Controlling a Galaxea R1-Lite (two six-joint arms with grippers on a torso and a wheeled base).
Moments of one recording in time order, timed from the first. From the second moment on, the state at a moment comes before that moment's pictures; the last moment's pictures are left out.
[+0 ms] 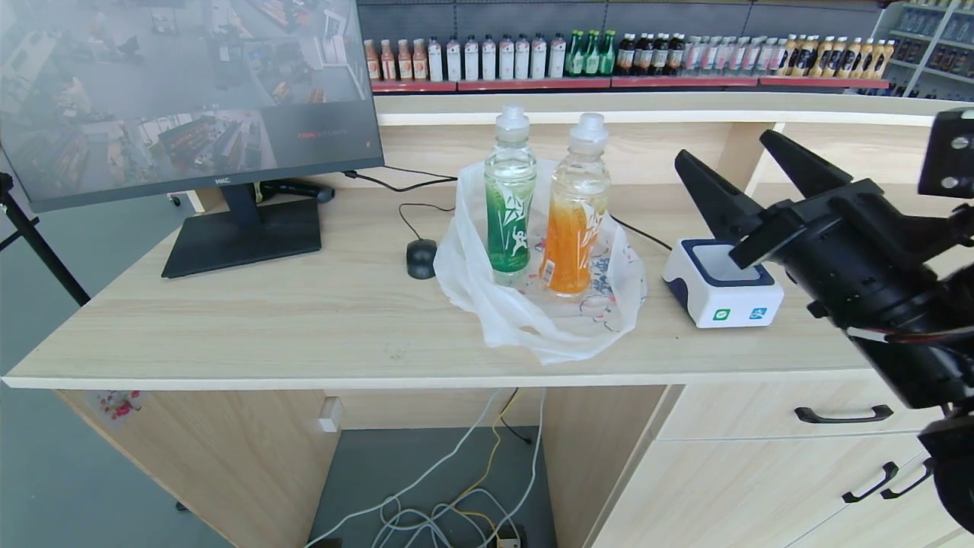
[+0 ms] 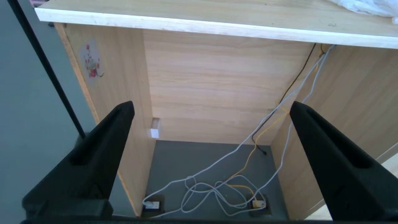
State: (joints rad) left arm 0.00 0.00 0.00 0.00 0.00 0.00; right arm 0.44 1.60 -0.58 -1.57 0.04 -0.06
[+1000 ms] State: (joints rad) left arm 0.00 0.00 0.00 0.00 0.00 0.01; right arm 0.45 0.31 0.00 -0.37 0.05 -0.07
